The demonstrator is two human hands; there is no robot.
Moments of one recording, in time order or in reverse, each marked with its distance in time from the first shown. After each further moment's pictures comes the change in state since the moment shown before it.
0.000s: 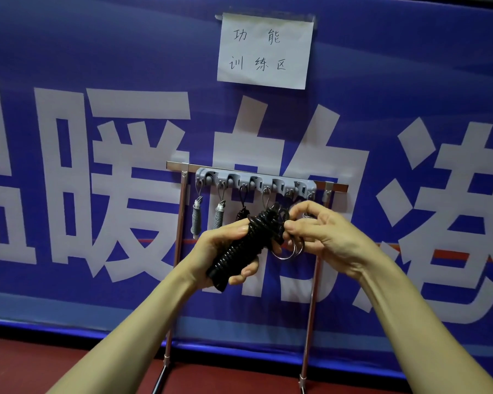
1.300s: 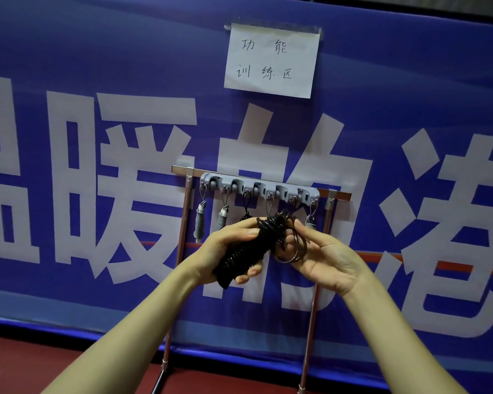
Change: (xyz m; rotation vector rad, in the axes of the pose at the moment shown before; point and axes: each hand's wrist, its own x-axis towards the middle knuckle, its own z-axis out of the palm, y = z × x) left_hand 0.007 0.006 -0.005 0.096 0.156 -0.045; right_hand 0.010 0.018 0.011 0.717 0.048 0.253
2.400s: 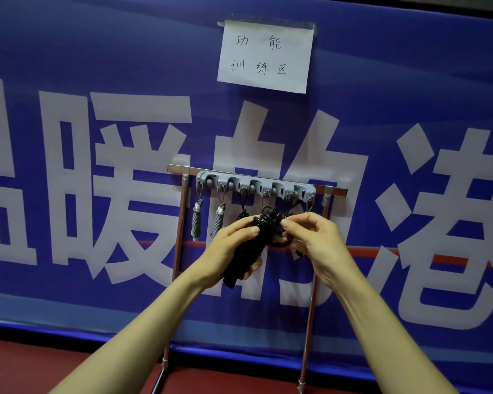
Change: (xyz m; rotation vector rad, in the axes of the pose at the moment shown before) left_hand 0.007 -0.018 0.008 0.235 0.274 0.108; right_hand 0.009 0.009 -0.005 -0.635 0.248 -0.534
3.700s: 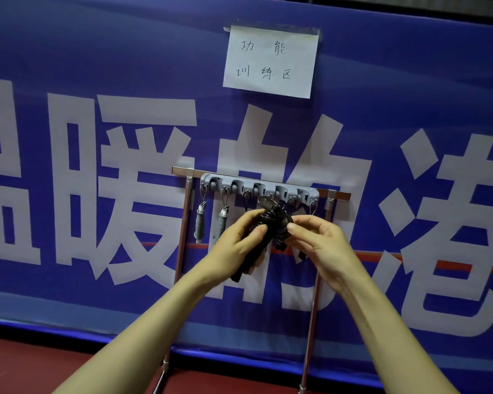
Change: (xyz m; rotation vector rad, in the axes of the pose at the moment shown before) left_hand -0.001 0.009 0.006 0.311 0.090 0.156; right_hand 0.002 0.001 -0.006 -0.012 -0.118 -0.009
